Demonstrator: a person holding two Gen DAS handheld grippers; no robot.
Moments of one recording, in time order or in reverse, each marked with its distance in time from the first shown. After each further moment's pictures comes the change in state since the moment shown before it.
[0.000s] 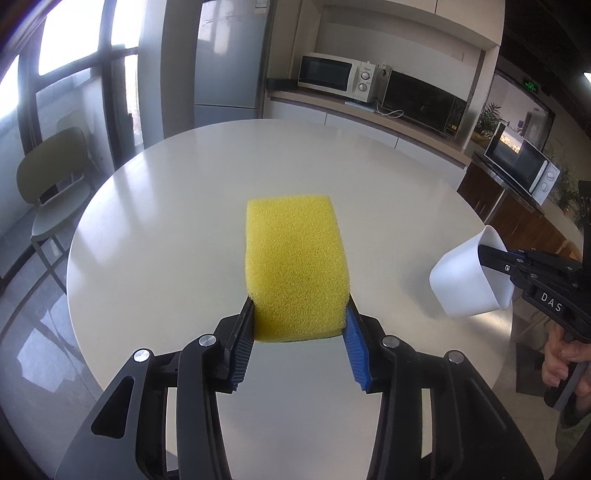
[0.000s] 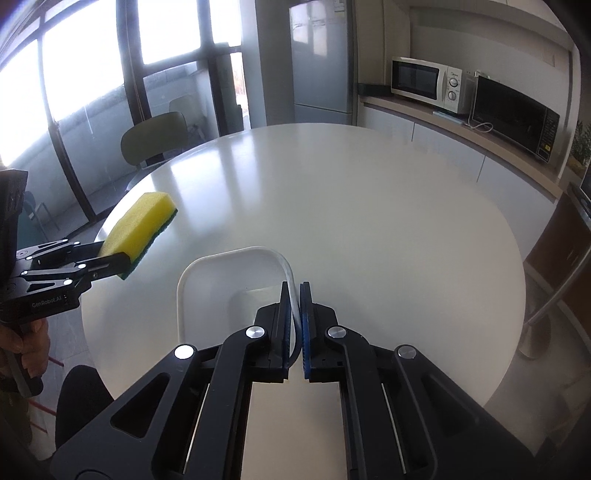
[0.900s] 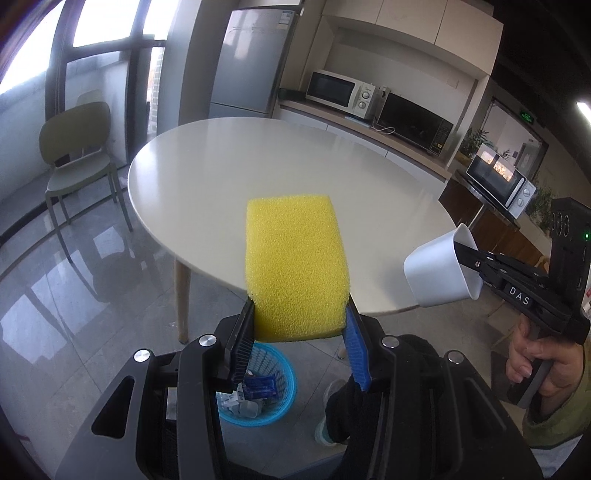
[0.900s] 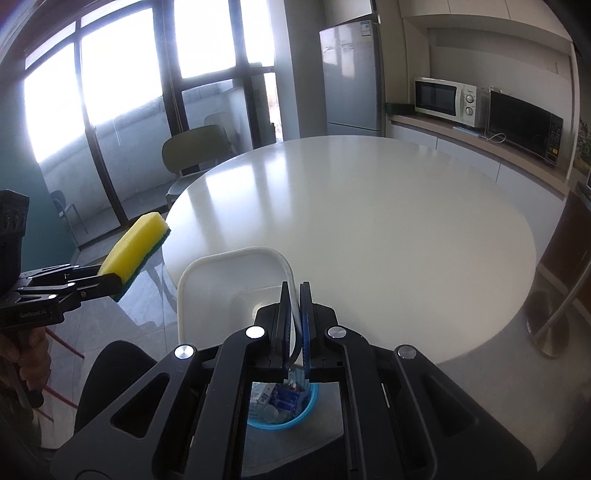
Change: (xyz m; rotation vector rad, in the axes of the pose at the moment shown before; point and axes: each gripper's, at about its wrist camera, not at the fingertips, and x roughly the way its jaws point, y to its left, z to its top) left arm -0.092 0.006 -0.109 -0.113 -0.040 -0.045; right arm -0.067 0.060 -0.093 -0.027 -0.072 0.102
